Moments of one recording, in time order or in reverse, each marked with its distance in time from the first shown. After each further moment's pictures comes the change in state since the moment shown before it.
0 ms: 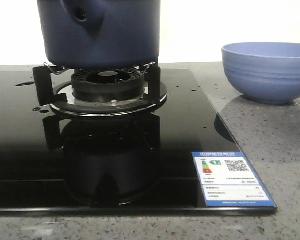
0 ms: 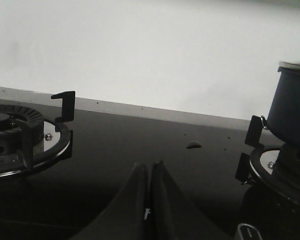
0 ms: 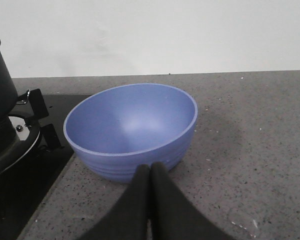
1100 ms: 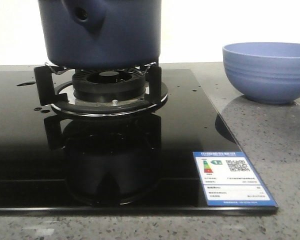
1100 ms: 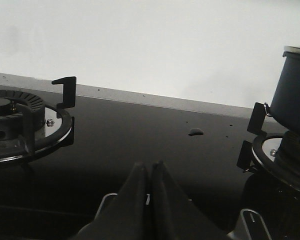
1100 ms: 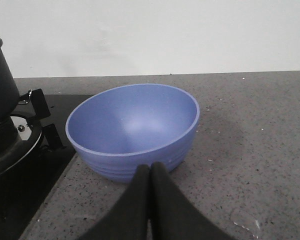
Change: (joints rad) left arm 0.000 0.000 0.000 -0.002 0.033 0.000; right arm 0.000 0.000 0.000 0.000 0.000 0.000
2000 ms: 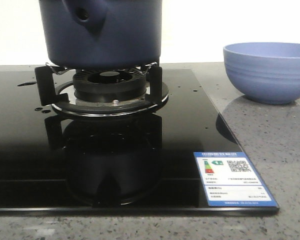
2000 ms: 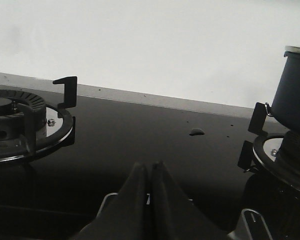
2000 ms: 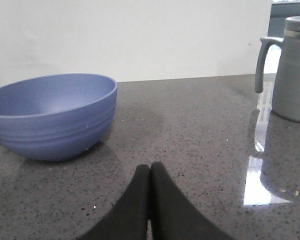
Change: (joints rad) left arm 0.000 0.000 0.000 0.000 0.000 0.000; right arm 0.000 -0.409 0.277 -1.292 -0.180 1.259
